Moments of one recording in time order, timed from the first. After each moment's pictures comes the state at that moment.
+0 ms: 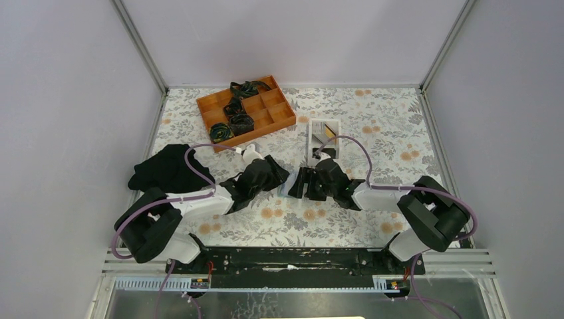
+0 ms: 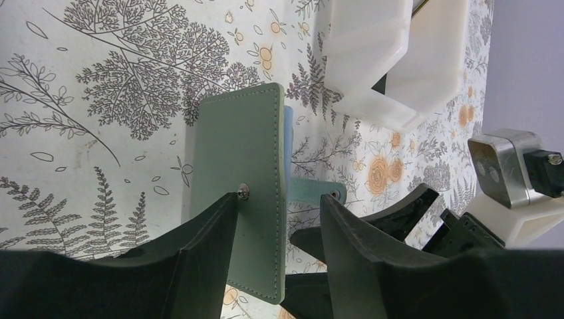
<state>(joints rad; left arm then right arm) -0.78 1.41 0.58 0.25 -0.26 -1.07 0.76 1.53 0.59 0.22 -0.14 0.81</state>
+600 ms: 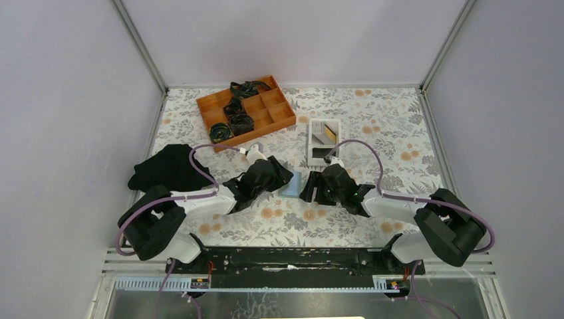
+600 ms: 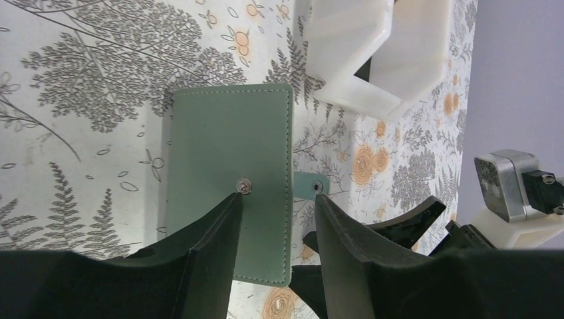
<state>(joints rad) -0.80 1.44 0.59 0.28 -0.23 -1.09 0.76 1.39 0.51 0.11 -0.02 0.82</state>
